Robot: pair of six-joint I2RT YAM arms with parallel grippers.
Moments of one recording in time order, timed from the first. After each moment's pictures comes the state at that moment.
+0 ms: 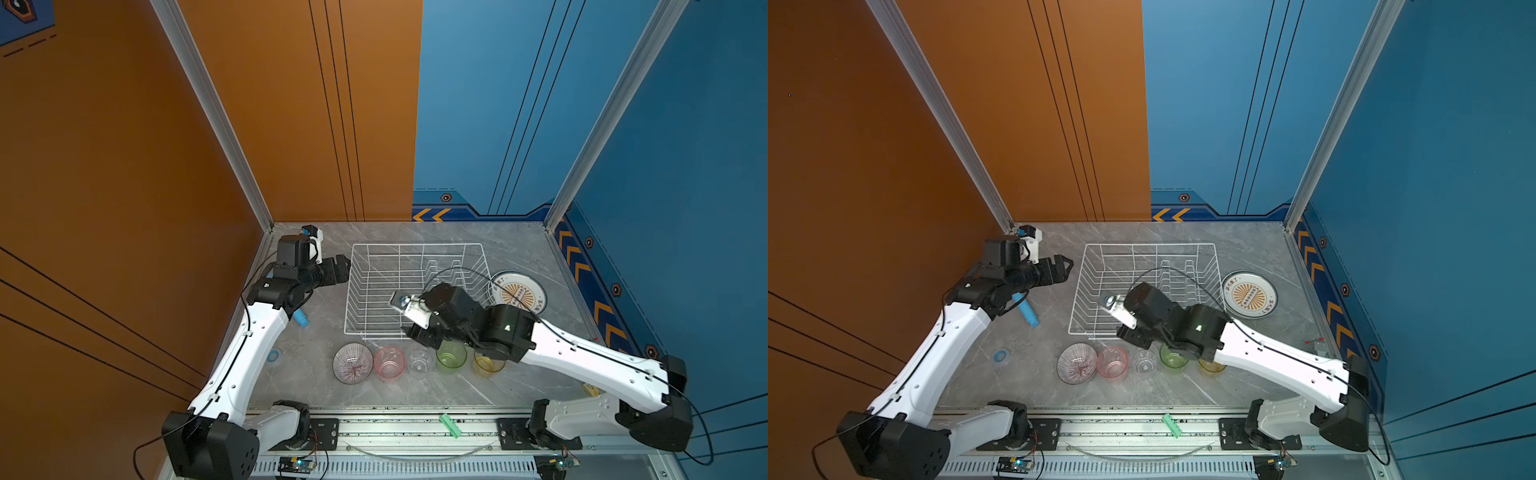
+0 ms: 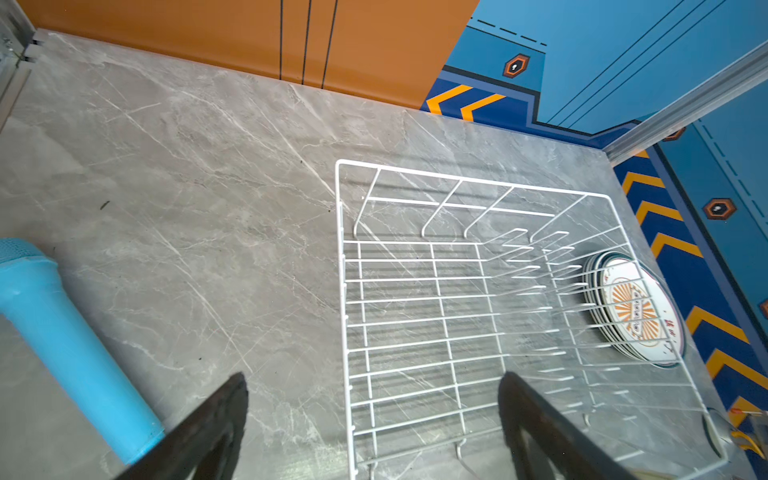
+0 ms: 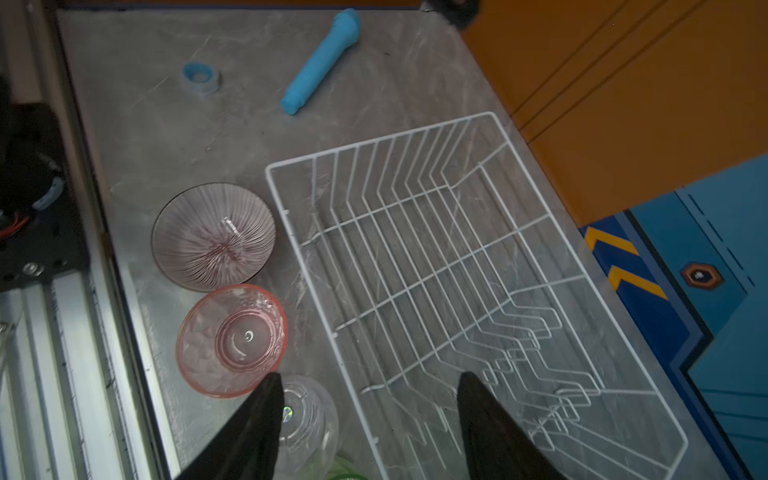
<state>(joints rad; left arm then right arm) -0.15 1.17 1.12 -0.59 0.13 -0.30 1.03 1.25 1.25 -0.67 0.23 -0.18</state>
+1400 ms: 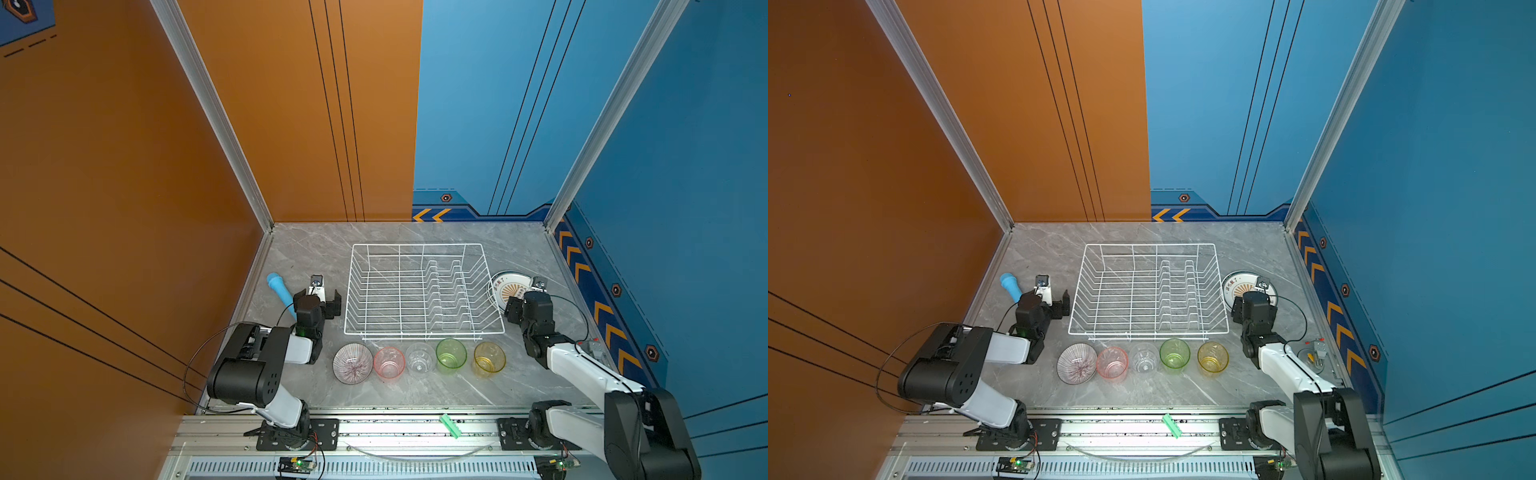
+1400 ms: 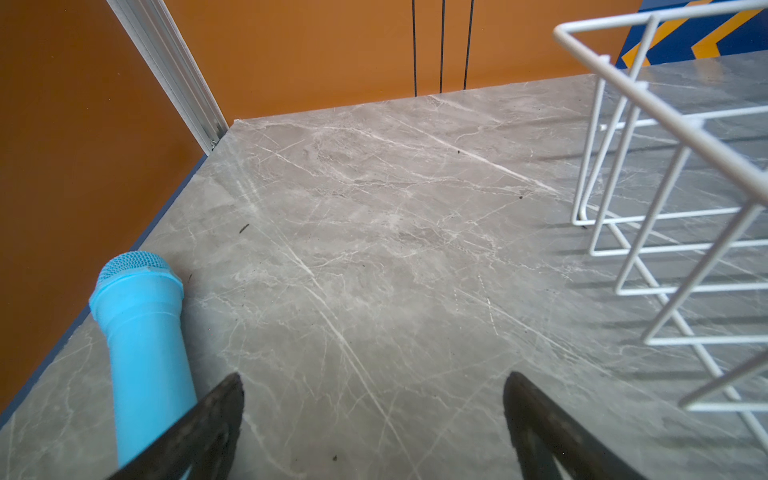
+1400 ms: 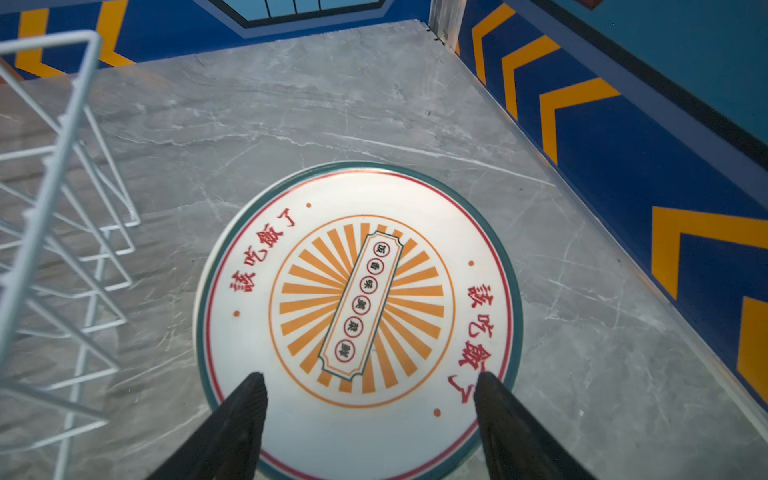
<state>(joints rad) -0.10 1.57 0.33 0.90 -0.20 0.06 0.08 1.21 0.37 0.25 0.36 0.22</state>
